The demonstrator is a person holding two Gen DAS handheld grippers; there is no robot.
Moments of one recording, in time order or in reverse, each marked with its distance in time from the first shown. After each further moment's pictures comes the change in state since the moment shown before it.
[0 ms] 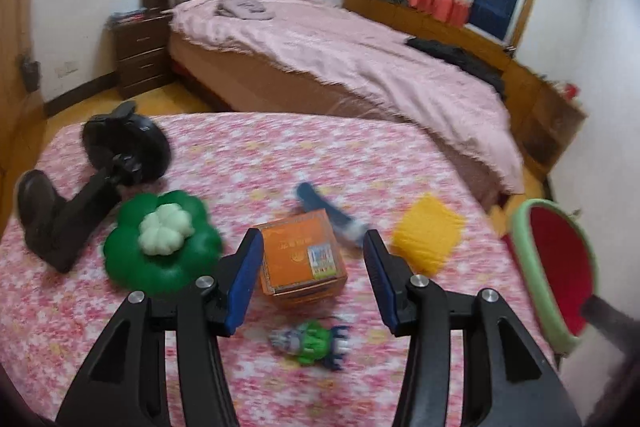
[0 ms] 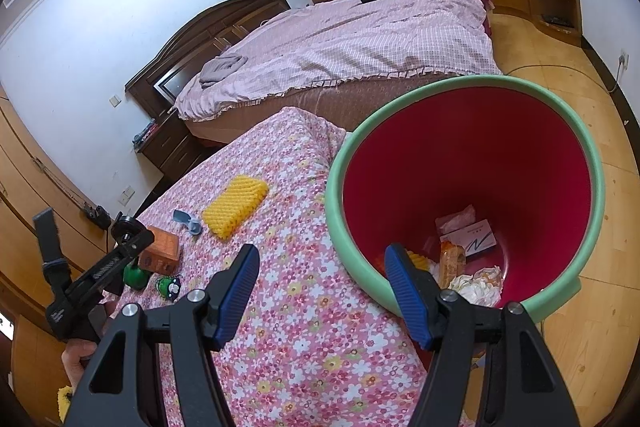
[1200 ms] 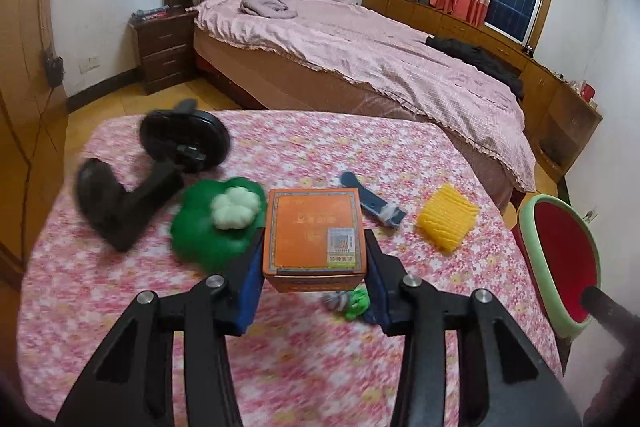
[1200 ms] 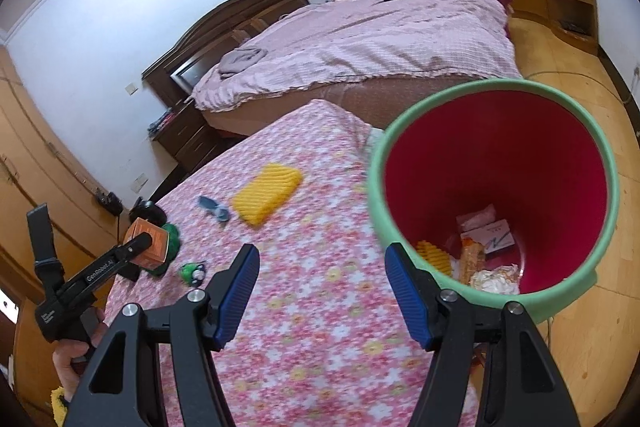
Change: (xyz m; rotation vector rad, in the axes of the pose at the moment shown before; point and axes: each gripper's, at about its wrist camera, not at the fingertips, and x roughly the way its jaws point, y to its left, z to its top) left arm -0.046 0.024 -0.004 -0.018 0.018 0.117; right arm -0.007 0.038 -0.008 -0.066 0.020 0.061
